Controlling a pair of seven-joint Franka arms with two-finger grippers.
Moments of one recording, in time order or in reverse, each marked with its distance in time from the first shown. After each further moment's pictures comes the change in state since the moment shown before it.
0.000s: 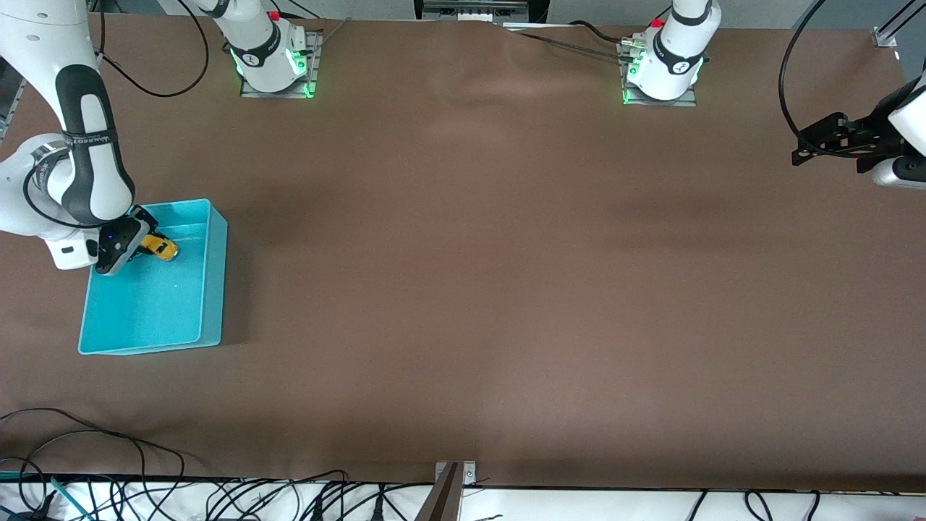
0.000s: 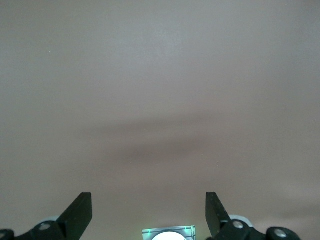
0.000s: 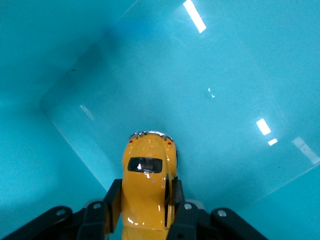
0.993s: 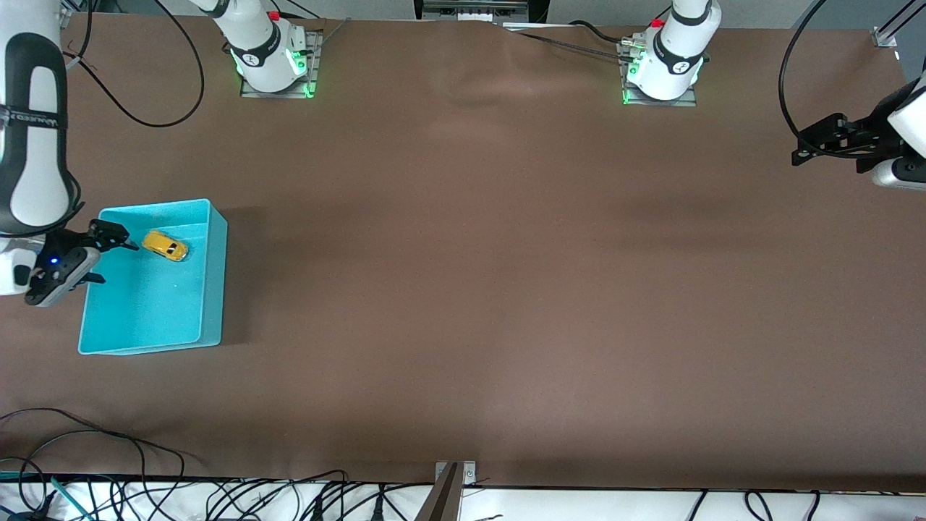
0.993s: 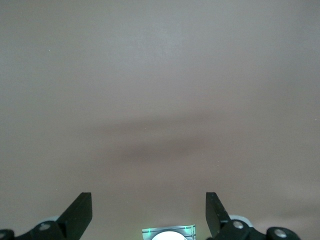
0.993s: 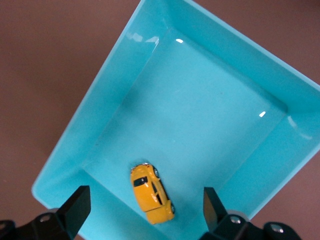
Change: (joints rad) left arm 0.001 0.000 0.001 -0.003 0.000 0.000 0.000; right arm 0.004 -0.016 -0.004 0.400 -0.006 -0.431 0.463
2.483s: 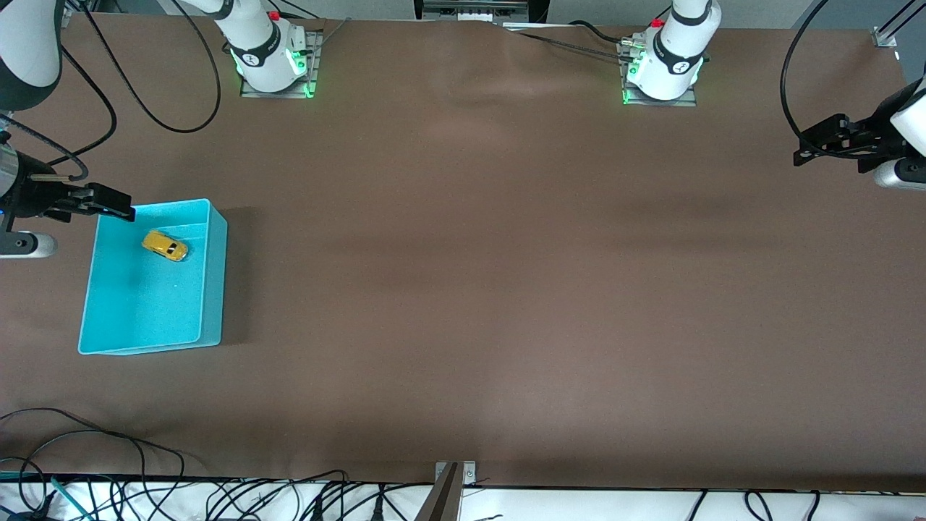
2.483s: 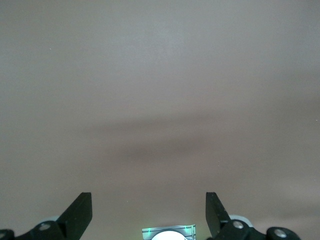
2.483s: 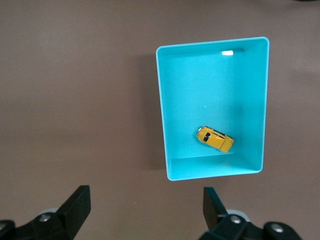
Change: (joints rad) left arm 0.002 0.000 0.005 -0.002 0.000 0.000 0.000; right arm 0.184 -0.182 0.105 0.311 -0.266 -0.378 1.045
